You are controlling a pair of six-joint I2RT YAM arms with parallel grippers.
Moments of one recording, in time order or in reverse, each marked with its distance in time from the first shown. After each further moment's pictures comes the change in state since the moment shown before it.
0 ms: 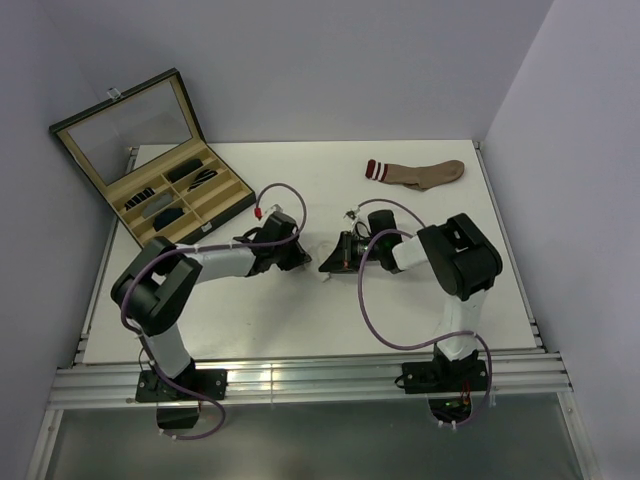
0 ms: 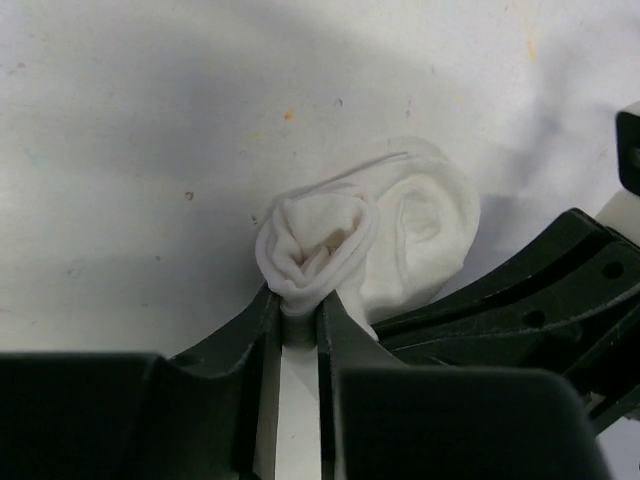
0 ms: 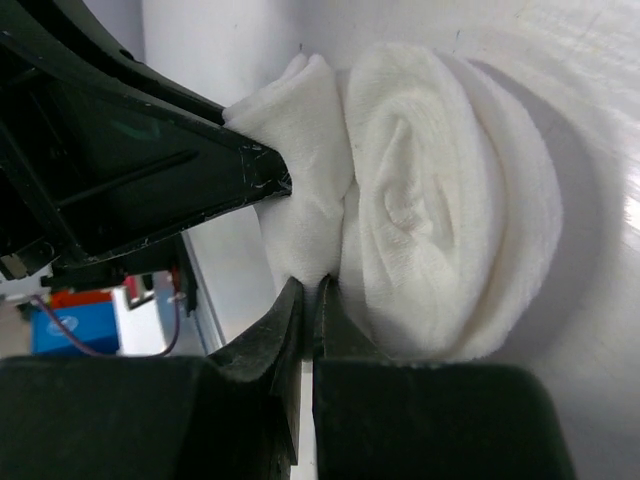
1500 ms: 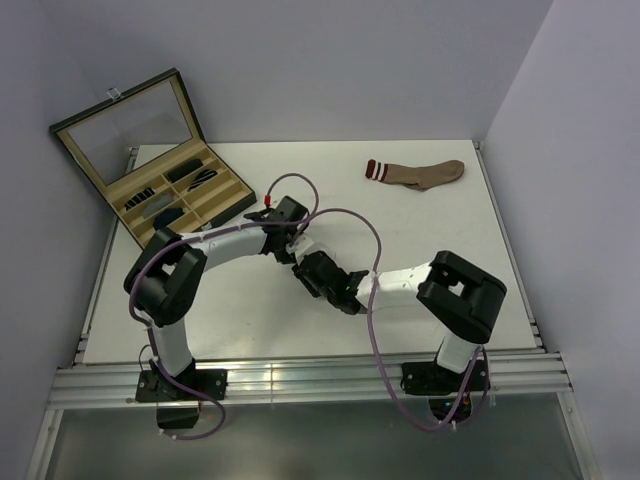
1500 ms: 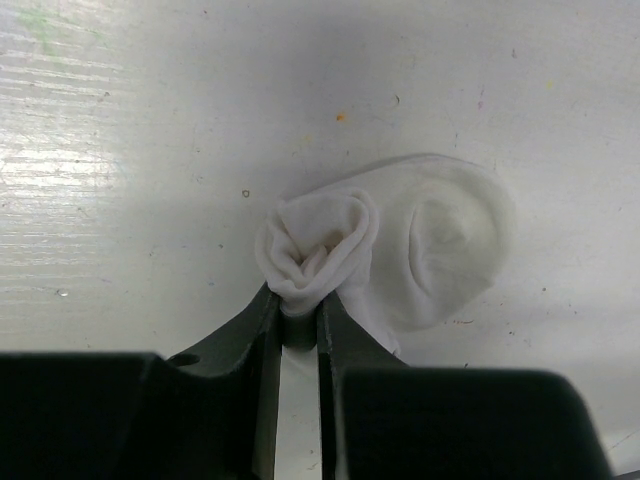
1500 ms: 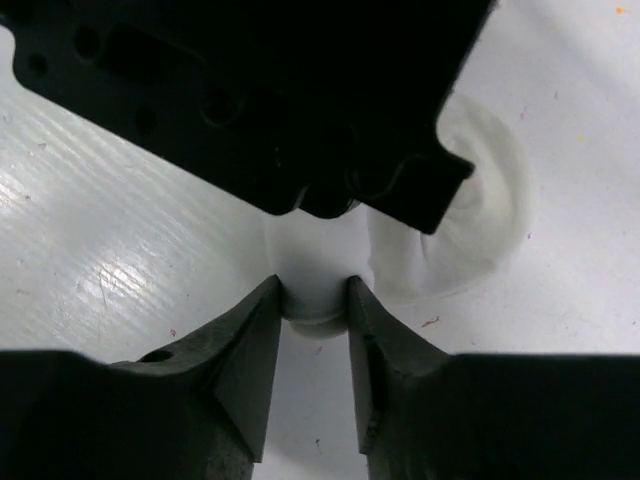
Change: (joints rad) left arm -0.006 0.090 0.290 -0.454 -0.057 0.164; right arm 0.627 -0.243 0.029 -0.293 1.249 -0.596
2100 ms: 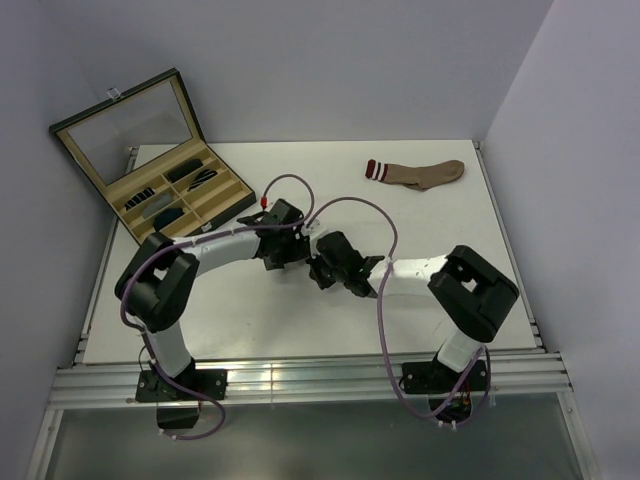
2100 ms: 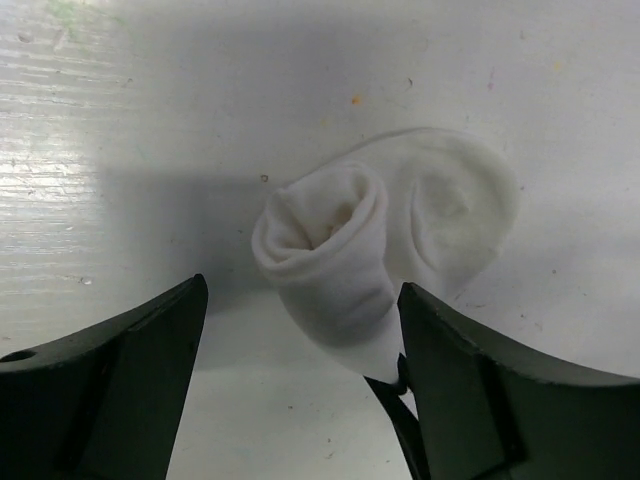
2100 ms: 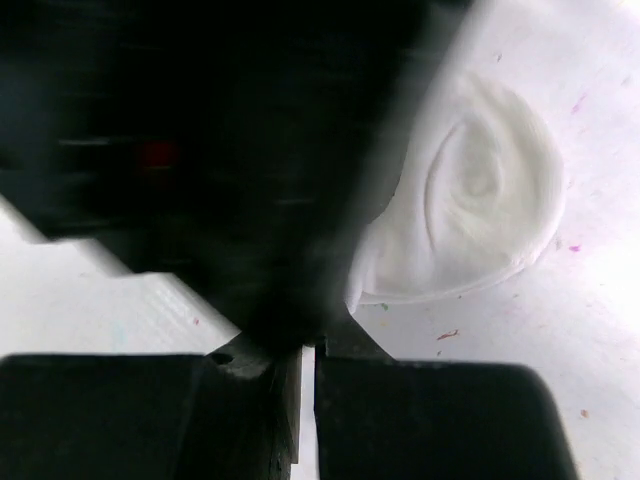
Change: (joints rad) left arm 0.013 -0.046 -0.059 0.037 0.009 0.028; right arm -0.140 -0.028 0.009 -0.042 -0.283 0.077
